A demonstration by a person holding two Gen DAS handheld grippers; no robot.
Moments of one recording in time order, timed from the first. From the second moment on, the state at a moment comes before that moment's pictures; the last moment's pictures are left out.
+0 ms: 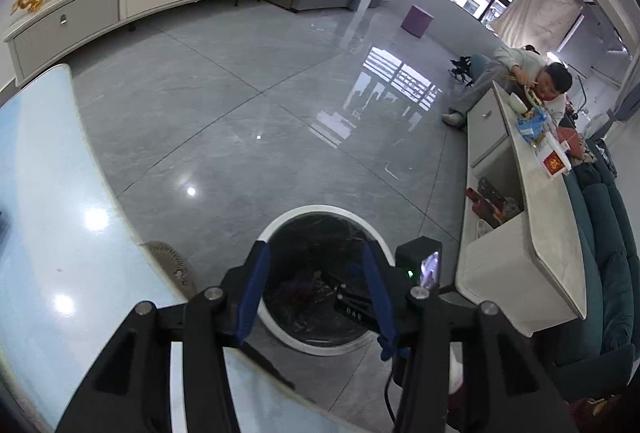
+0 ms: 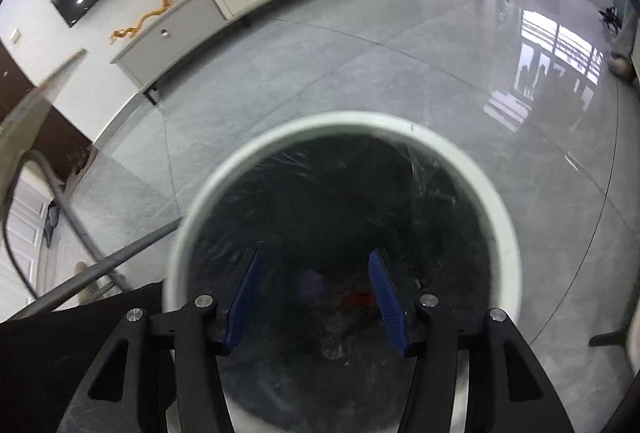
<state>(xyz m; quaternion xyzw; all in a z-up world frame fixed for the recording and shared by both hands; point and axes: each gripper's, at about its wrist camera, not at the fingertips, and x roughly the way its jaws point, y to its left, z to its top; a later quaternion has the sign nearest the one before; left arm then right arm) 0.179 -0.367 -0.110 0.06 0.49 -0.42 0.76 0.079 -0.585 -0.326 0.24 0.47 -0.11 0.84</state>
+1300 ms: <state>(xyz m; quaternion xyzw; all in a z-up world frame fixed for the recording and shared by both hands) 0.123 0.159 -0.105 0.07 0.32 0.21 0.92 0.082 -0.485 -0.108 0.09 0.40 -0.09 0.91</state>
